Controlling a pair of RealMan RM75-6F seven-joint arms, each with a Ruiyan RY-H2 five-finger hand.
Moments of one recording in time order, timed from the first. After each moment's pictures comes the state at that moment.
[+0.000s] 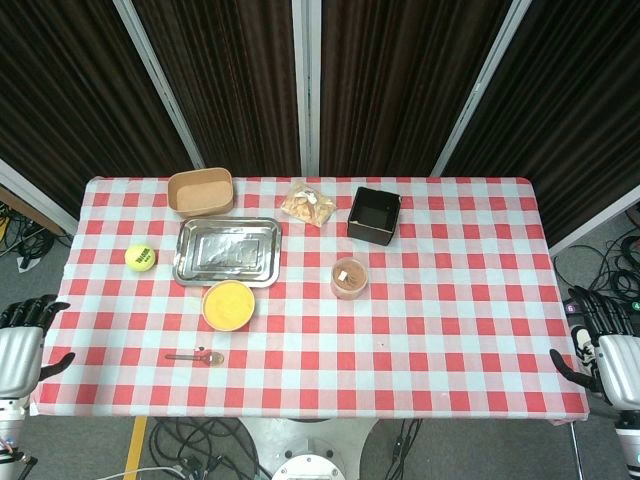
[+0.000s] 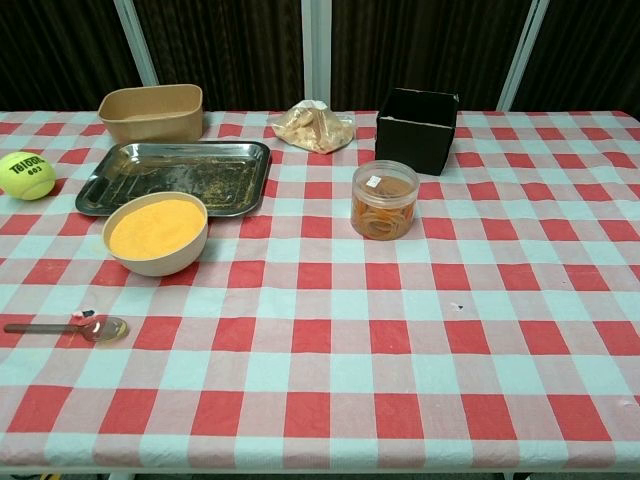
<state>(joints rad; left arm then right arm) -0.06 -1.14 -0.05 -1.64 1.44 1.52 0.21 0.05 -1.02 0.04 -1.59 -1.56 1.51 0.27</state>
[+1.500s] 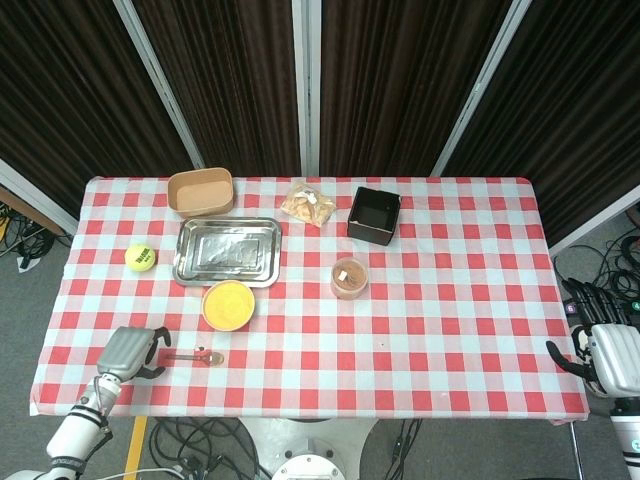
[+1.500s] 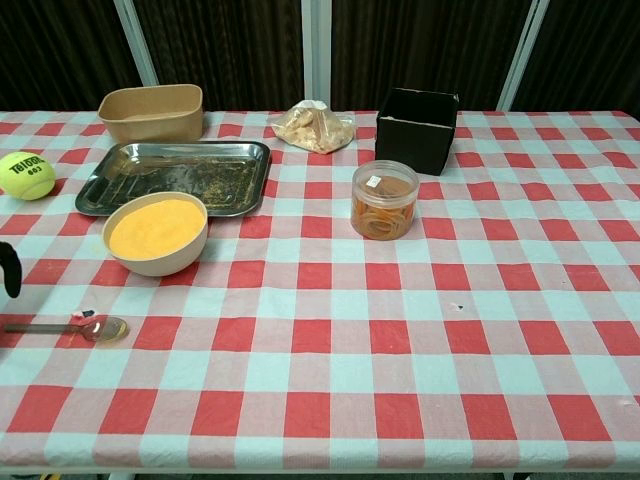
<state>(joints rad) -0.31 -1.35 0.00 -1.57 1.30 1.01 0.21 0.09 -1.02 0.06 -1.60 -1.53 1.45 0.24</state>
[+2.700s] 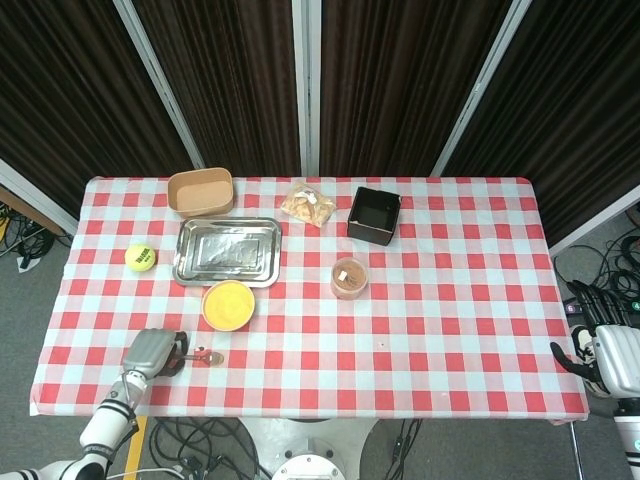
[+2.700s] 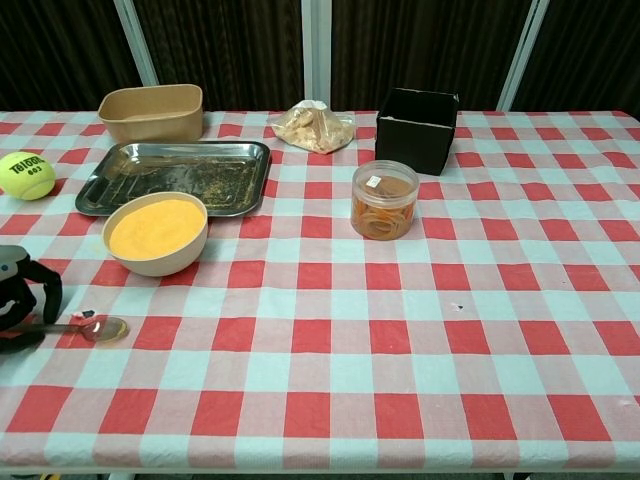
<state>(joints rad) -0.37 -1.48 0.00 -1.52 1.14 0.98 0.31 0.09 -1.02 0.06 -1.58 -1.51 1.44 0.25</state>
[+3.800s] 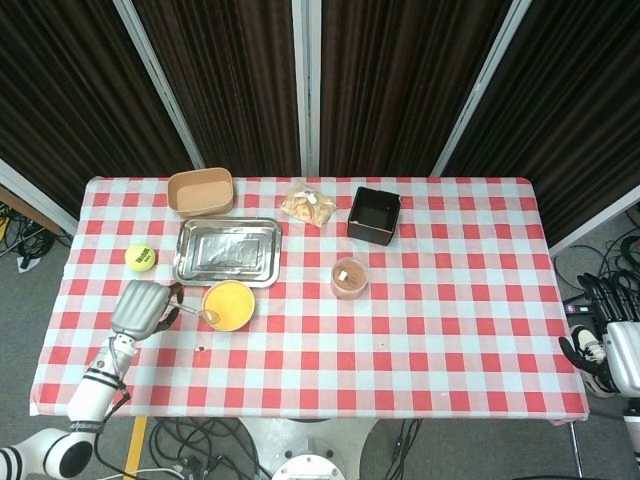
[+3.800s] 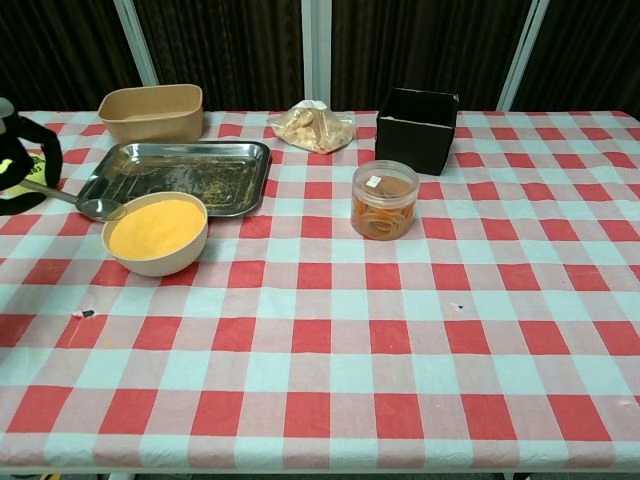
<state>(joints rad) -0.46 -1.37 -0.11 -1.57 1.29 1.11 0.35 0.08 -0.99 0.08 -1.61 -1.52 1.49 0.23</state>
